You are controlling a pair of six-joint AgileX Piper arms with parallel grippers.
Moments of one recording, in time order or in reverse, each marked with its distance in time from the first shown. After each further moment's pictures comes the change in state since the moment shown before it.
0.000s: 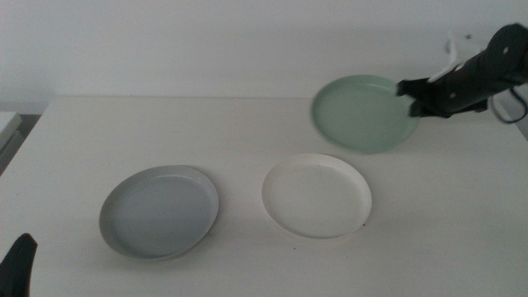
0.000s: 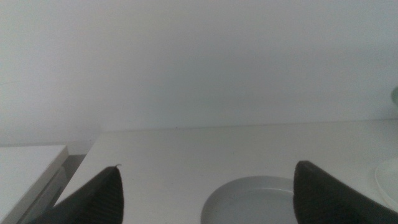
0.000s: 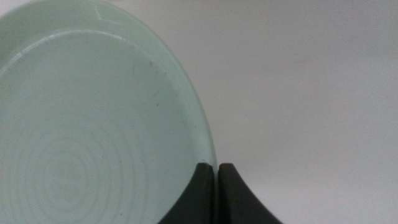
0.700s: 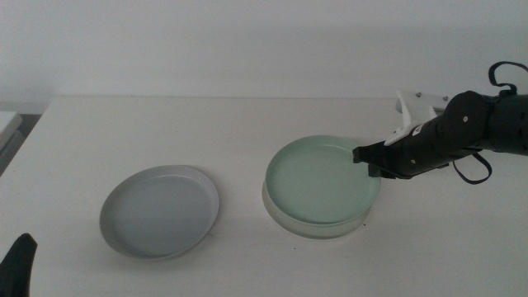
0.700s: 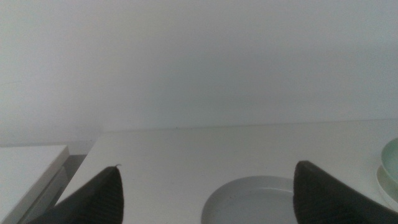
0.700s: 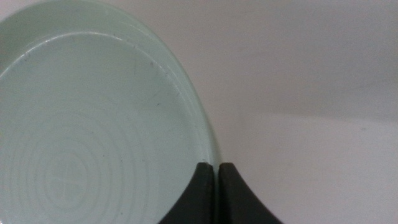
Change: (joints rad) left arm 0.000 0.000 0.000 0.002 0.000 0.000; right arm 0.214 -0.153 0.391 0.048 -0.176 -0.022
